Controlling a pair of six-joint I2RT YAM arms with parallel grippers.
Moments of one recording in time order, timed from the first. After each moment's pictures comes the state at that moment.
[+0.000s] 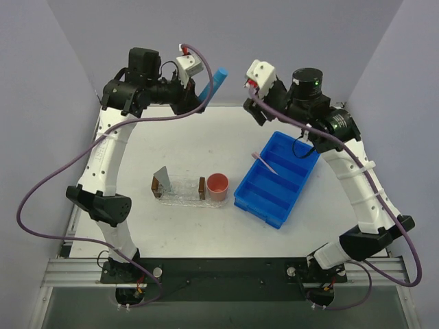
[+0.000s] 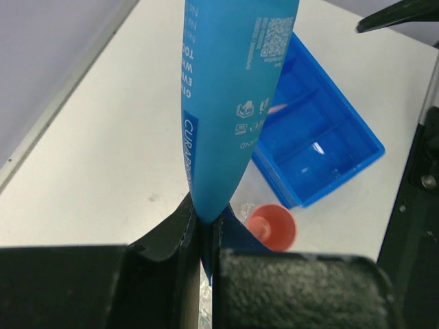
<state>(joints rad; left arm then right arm) -0.36 1.83 2.32 -1.00 0.70 0.27 0.50 1.51 1.93 -0.68 -0.24 -0.49</state>
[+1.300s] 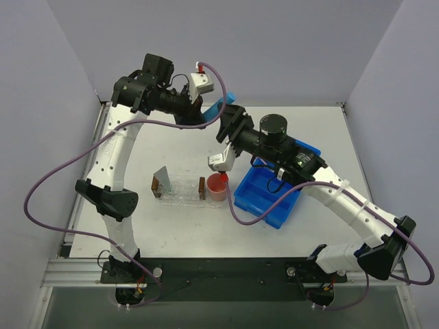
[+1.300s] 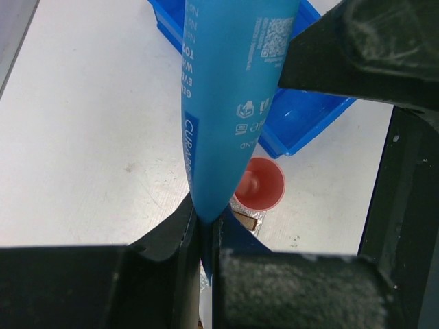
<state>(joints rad) -0.40 1.92 2.46 -1.36 0.71 0.54 0.79 1.31 1.35 -0.18 -0.11 -1.87</state>
